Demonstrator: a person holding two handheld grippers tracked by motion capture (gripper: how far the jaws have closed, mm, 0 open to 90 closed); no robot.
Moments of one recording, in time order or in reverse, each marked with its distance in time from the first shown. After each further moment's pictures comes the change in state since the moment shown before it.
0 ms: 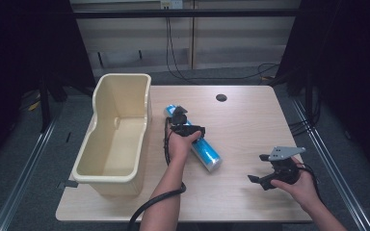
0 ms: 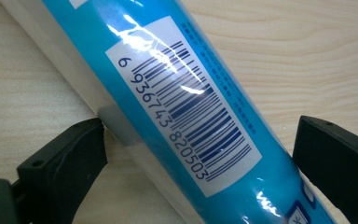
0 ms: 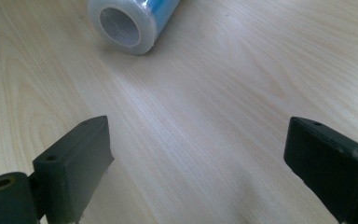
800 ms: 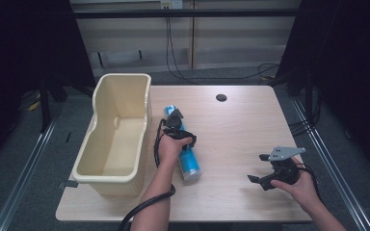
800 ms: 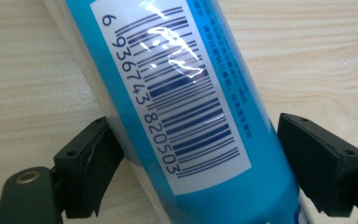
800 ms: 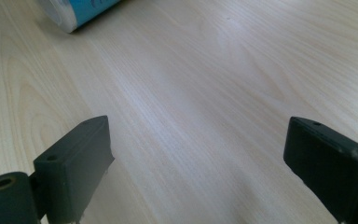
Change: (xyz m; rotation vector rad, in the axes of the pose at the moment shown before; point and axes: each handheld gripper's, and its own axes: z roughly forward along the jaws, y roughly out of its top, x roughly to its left) left arm 0.017 -0.006 -0.014 0.163 0.107 0.114; right arm 0.001 0.001 0.000 -0.003 0.002 -0.014
